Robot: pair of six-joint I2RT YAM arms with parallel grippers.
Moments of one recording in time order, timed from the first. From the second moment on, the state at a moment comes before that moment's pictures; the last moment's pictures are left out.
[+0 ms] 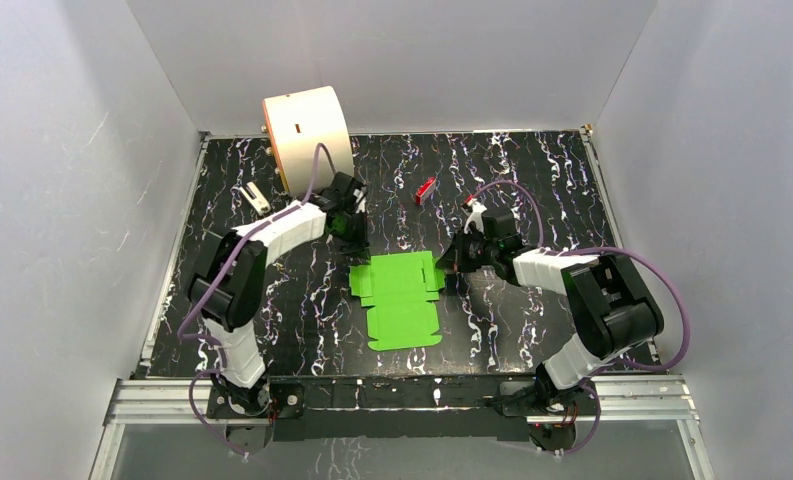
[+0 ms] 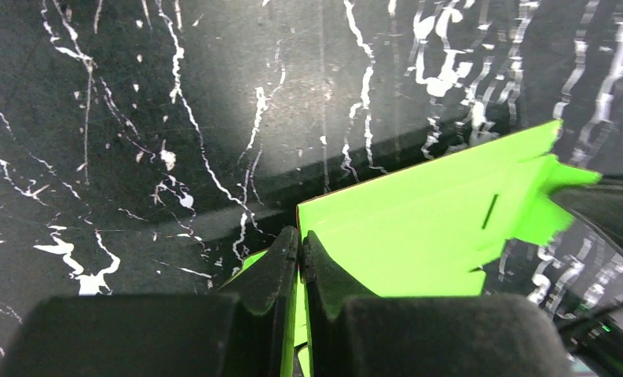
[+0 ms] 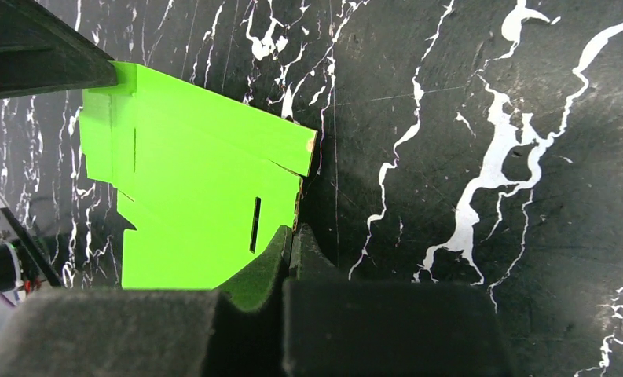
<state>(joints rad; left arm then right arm) -0.49 1.81 1.23 -0.53 0.20 -0.51 0.40 1.58 0.65 0.22 -0.49 0.42</state>
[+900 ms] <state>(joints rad) -0.65 1.98 1.44 -0.76 -0.17 -0.51 0.47 1.58 0.68 0.15 -0.37 0.45</state>
